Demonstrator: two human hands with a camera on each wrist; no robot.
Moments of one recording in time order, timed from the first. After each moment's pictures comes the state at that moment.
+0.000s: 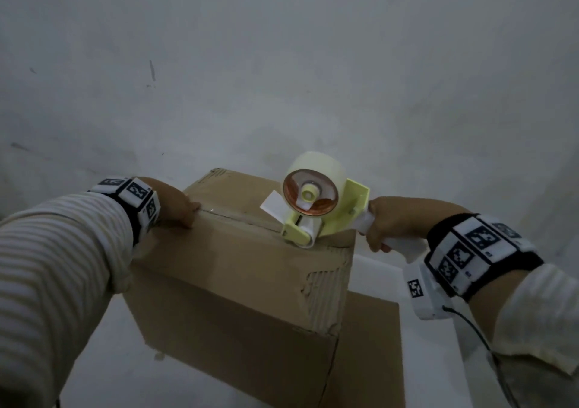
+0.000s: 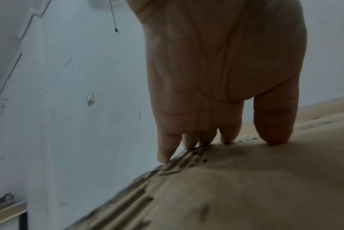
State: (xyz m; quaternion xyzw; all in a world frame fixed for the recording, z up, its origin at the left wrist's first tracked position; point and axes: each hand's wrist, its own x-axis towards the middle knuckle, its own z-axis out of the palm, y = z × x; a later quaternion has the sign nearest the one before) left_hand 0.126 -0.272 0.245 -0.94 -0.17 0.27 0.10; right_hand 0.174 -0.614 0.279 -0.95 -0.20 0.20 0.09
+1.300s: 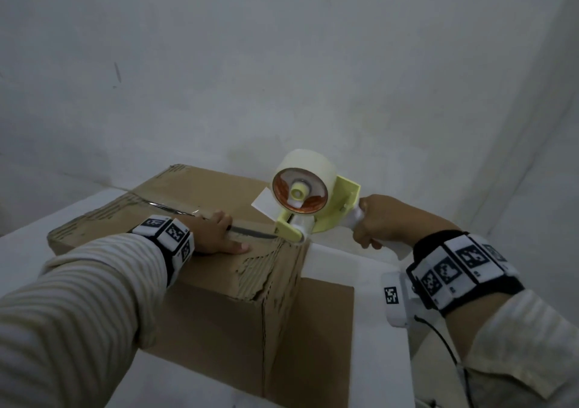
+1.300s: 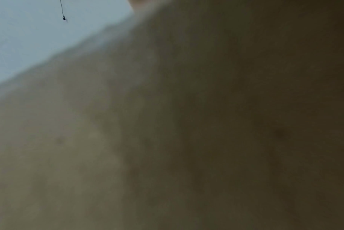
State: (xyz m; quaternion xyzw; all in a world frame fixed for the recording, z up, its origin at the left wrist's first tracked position) left_hand 0.111 -0.424 0.202 -0.97 -0.09 0.21 0.02; right_hand 0.143 -0.711 0.269 -0.96 -0.17 0.11 0.18
